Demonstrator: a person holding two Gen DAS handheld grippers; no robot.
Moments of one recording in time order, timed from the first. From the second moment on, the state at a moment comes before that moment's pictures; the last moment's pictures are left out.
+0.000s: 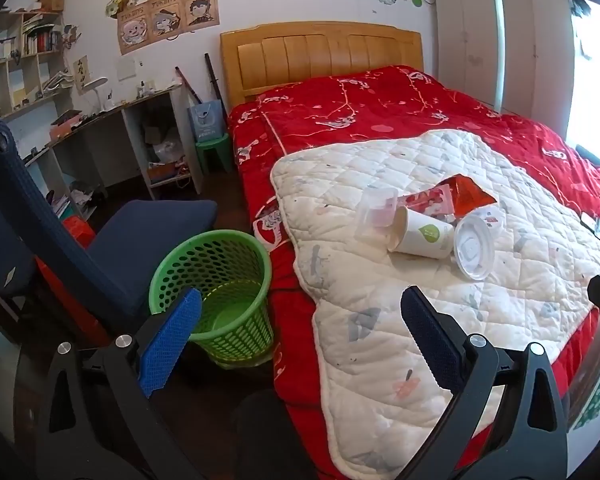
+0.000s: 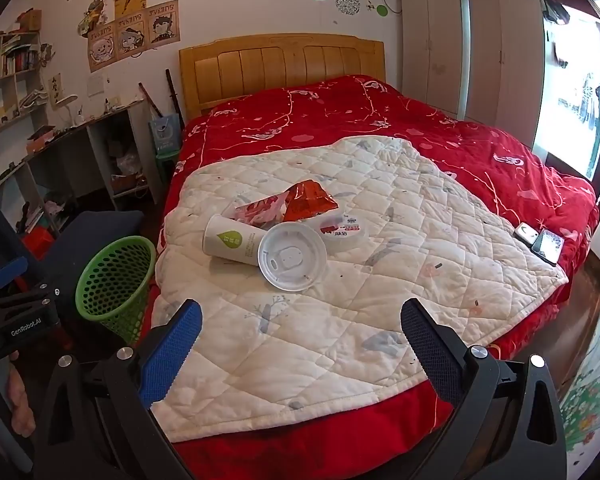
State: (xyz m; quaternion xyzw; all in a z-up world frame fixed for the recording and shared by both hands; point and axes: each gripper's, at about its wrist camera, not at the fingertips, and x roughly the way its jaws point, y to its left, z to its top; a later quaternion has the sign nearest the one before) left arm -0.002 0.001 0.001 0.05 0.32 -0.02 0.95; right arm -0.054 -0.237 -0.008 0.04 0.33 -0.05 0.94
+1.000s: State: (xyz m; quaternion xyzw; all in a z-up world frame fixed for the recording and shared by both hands) left arm 0.003 0.003 -0.006 0.04 0.33 -0.01 0.94; right arm -0.055 -0.235 -0.010 0.04 0.33 -0.05 0.94
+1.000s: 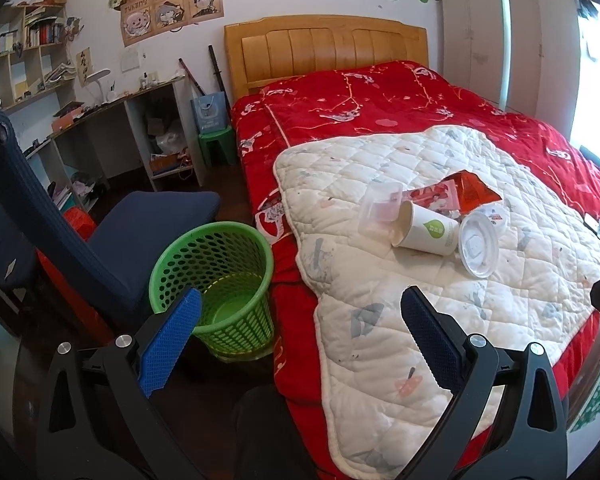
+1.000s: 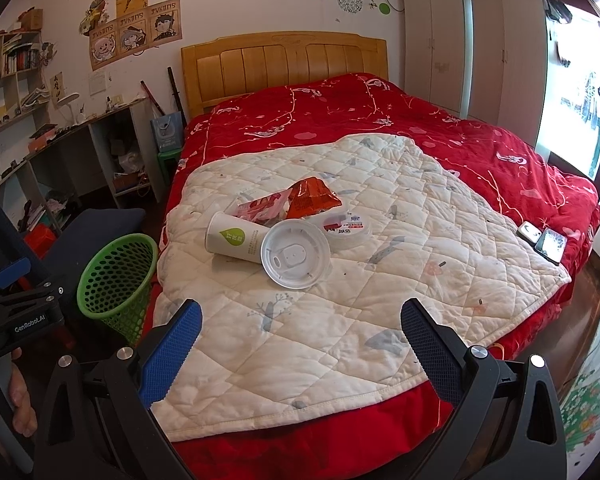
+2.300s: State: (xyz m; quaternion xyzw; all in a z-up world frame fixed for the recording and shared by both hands) left arm 0.032 -0.002 -0.010 0.04 0.35 -0.03 0.94; right arm -0.025 -0.236 -0.012 0.03 0.35 -0.04 0.94
